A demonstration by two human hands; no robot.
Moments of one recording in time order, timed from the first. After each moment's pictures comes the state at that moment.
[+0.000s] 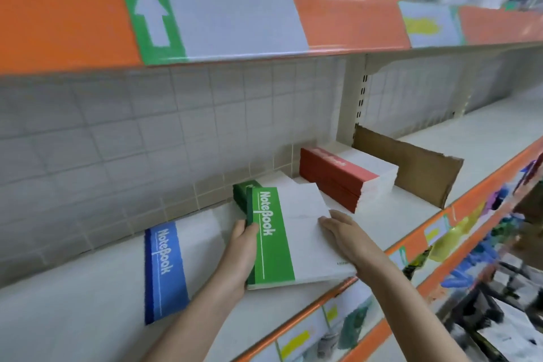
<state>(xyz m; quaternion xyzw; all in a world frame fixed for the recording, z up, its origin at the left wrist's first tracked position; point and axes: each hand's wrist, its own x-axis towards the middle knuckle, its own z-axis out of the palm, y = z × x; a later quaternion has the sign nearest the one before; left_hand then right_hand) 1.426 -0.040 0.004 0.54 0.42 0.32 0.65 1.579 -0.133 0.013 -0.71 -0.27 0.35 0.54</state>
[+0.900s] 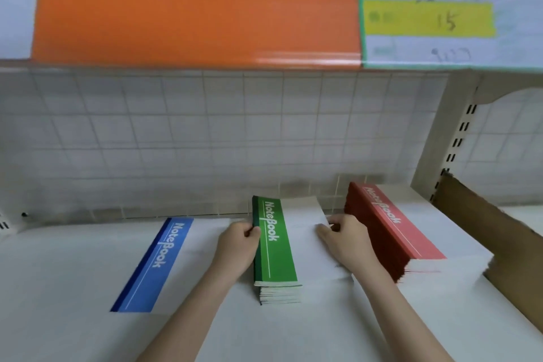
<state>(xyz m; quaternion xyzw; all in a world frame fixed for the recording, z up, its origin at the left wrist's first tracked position) 1.486 0.019 -0.009 0.65 0.61 0.34 0.30 1.679 -0.012 0.007 -0.73 -0.55 0.19 0.36</state>
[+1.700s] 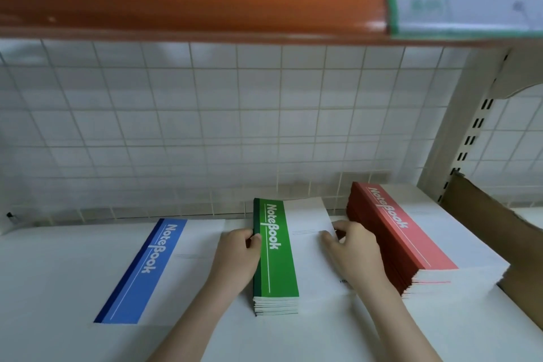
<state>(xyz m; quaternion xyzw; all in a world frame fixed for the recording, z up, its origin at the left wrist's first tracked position) 1.493 0.021 -0.023 0.68 0.59 0.36 0.26 1.684 -0.013 -0.004 -0.75 -0.54 0.13 0.35</state>
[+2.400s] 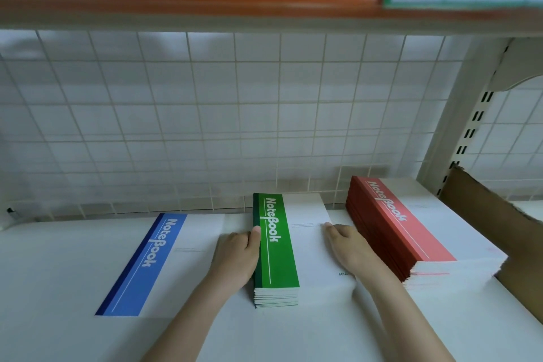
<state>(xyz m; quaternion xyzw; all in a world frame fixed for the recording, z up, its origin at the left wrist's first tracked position) 1.490 0.023 -0.036 0.72 0.58 0.30 0.25 1.693 -0.001 -0.020 -0.73 -0.52 0.30 0.31</state>
